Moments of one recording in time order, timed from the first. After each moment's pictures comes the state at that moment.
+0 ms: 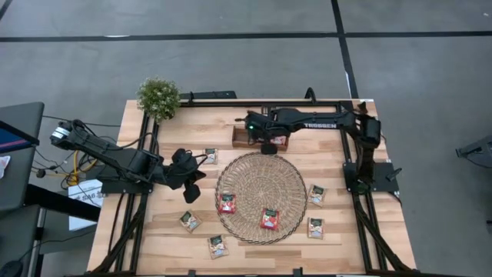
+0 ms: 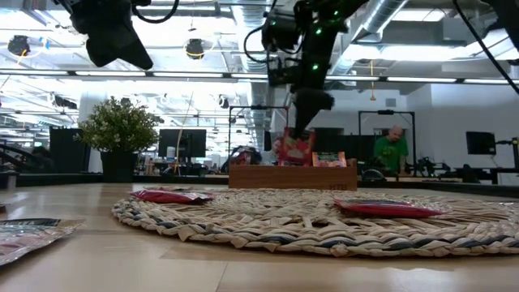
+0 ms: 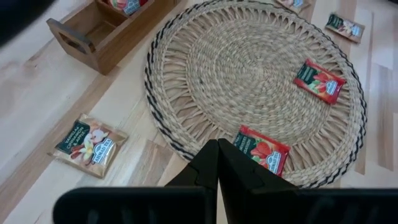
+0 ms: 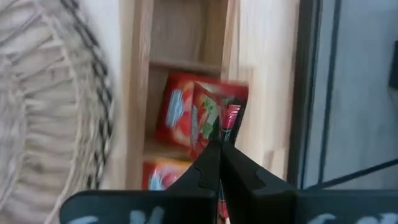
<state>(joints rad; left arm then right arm) -0.36 1.04 0.80 -0.56 -0.45 -0.67 -0.23 1.91 1.56 -0.89 0.35 -0.39</state>
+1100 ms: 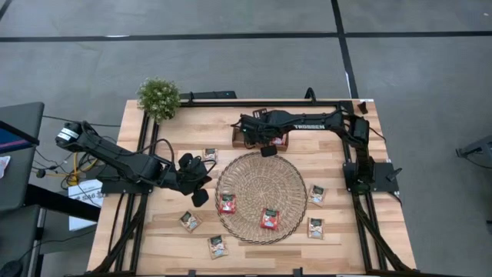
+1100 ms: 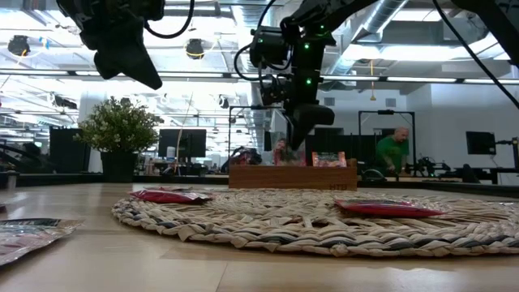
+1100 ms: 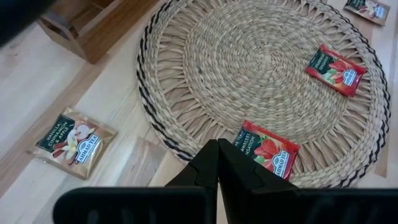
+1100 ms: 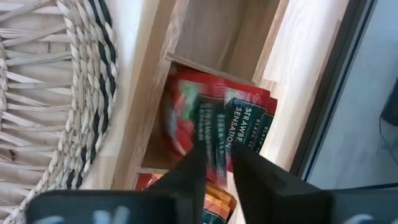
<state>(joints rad) -0.36 1.18 0.80 -0.49 -0.45 -0.68 -0.23 2.02 1.62 -0.93 0.34 -0.58</state>
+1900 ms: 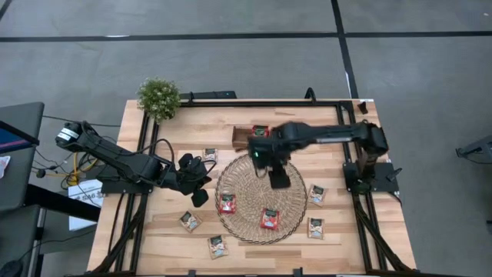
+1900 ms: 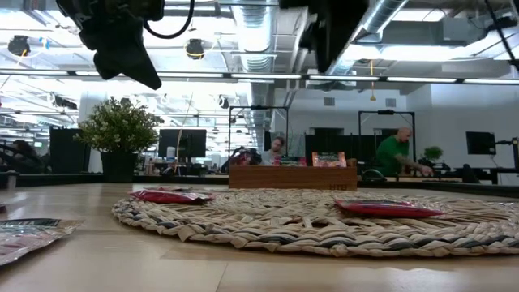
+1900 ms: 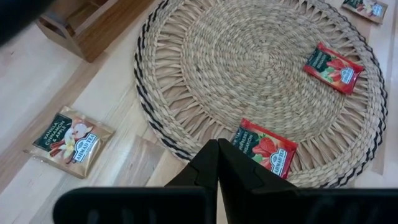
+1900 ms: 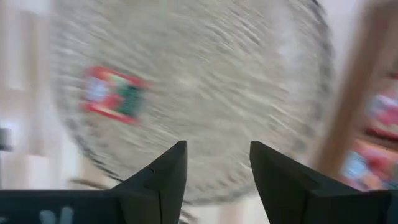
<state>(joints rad) -0.36 1.18 0.80 -0.49 -0.44 -0.68 0.05 1.86 1.81 -1.34 -0.12 -0.13</state>
